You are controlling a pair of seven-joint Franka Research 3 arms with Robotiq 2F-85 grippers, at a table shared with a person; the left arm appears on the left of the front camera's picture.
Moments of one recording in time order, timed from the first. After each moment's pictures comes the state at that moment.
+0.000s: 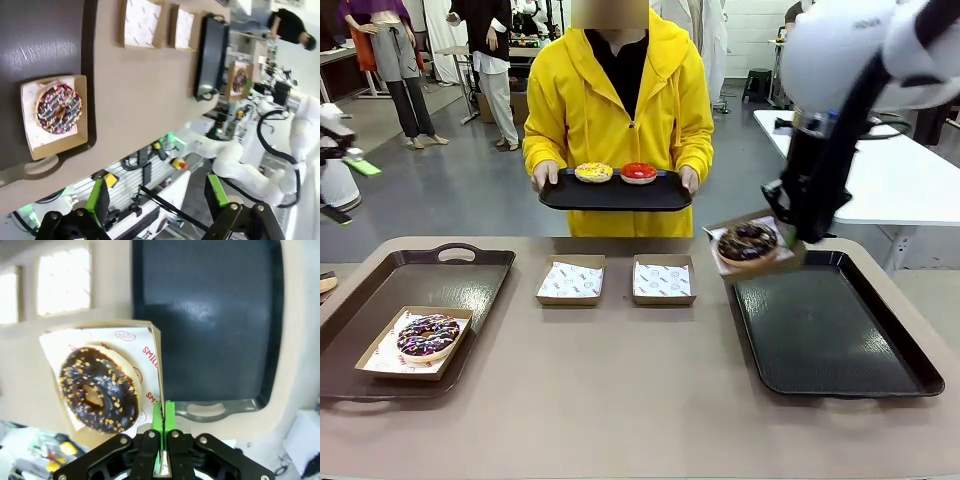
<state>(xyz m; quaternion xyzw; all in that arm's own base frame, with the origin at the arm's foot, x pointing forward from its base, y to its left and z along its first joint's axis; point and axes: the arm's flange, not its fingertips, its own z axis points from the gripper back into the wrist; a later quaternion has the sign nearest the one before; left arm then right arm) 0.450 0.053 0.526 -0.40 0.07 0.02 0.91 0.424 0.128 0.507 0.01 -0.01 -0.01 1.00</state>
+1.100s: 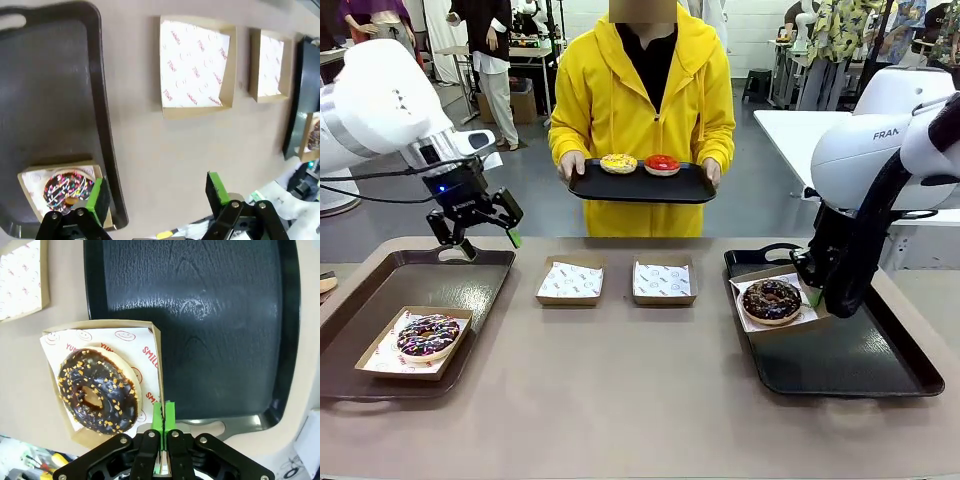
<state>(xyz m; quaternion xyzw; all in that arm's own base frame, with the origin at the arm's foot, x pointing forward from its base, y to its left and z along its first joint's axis) 0.512 -0.133 0.433 -0.16 0.01 -0.01 0.99 0.408 0.090 0.420 0.03 -0.01 -0.03 1.00</state>
